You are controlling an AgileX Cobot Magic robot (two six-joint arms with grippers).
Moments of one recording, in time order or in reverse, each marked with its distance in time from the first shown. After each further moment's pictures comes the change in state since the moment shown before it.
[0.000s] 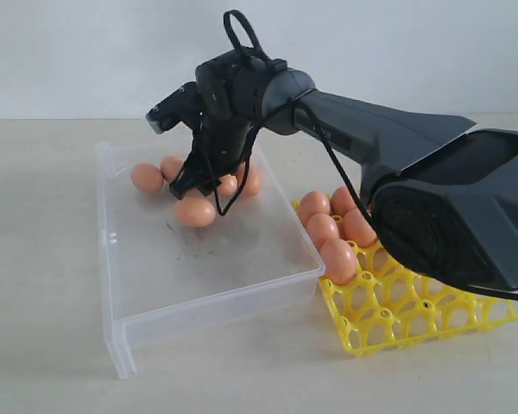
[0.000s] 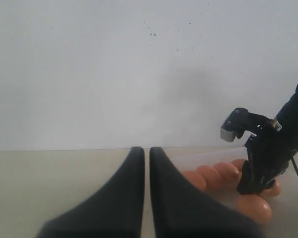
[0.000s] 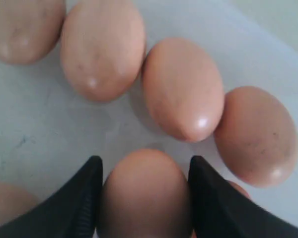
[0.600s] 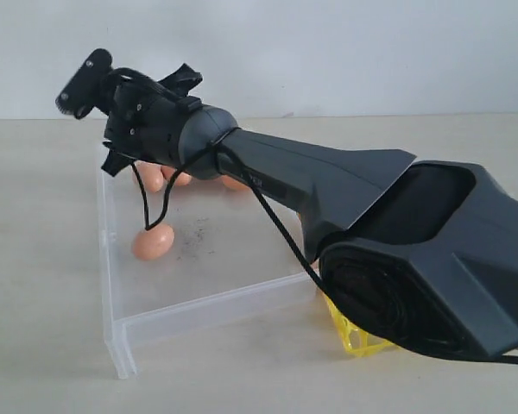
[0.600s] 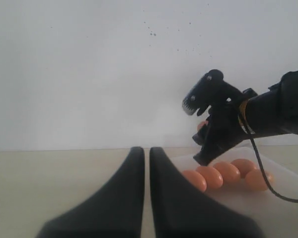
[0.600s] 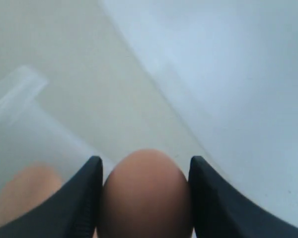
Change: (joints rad) left arm 0.000 0.000 0.000 0.000 0.000 0.000; right arm 0.202 0.000 0.000 -0.858 -0.296 0.689
